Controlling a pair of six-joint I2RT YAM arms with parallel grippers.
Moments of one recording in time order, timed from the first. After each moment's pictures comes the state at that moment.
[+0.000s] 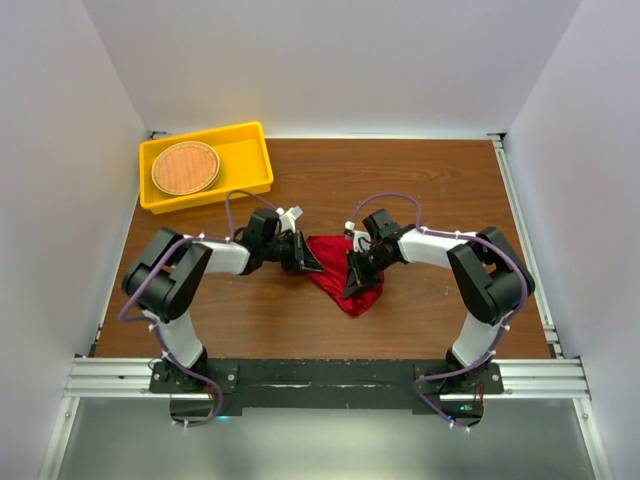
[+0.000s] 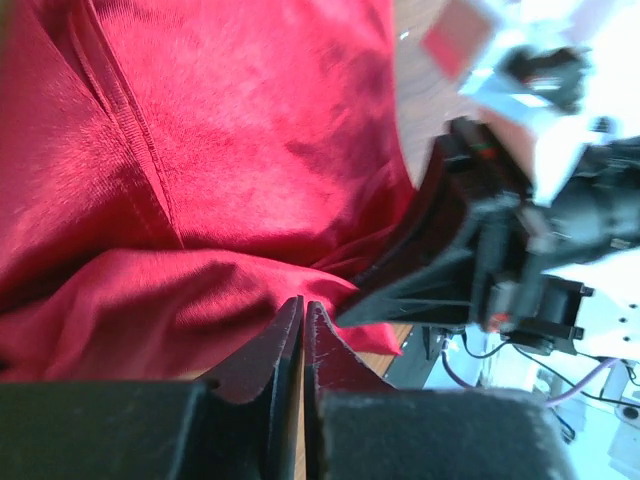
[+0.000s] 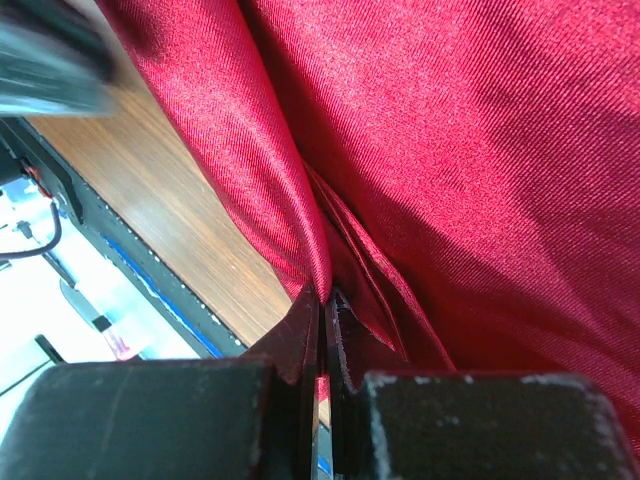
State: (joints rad) left arm -0.46 1.74 0.74 0.29 0.67 -0.78; right arm 0.54 1.78 0.92 -0.40 -0.60 0.35
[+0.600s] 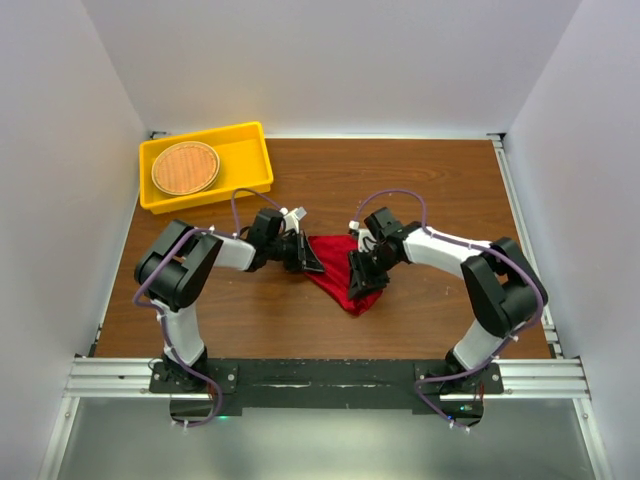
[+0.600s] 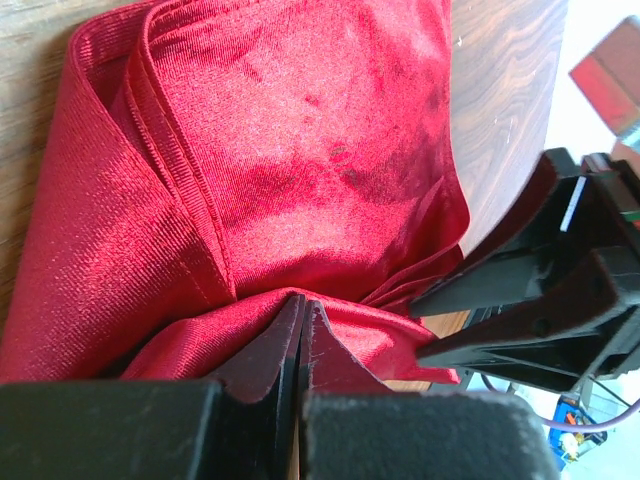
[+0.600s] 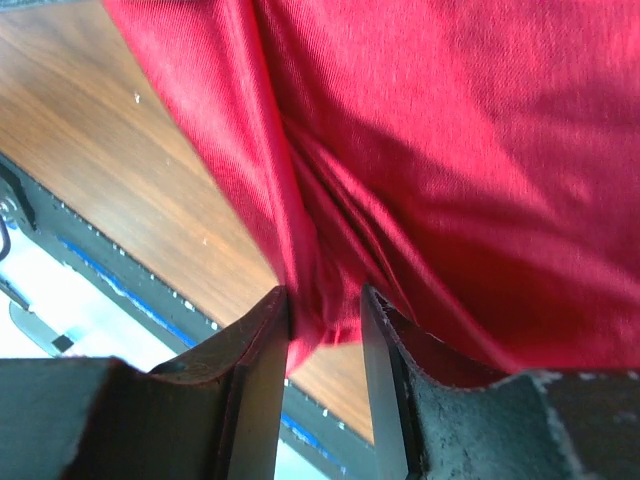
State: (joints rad) left arm -0.47 1.88 0.79 0.32 0.65 -0.71; right arm 0.55 1.69 0.93 -0.52 -0.49 0.35
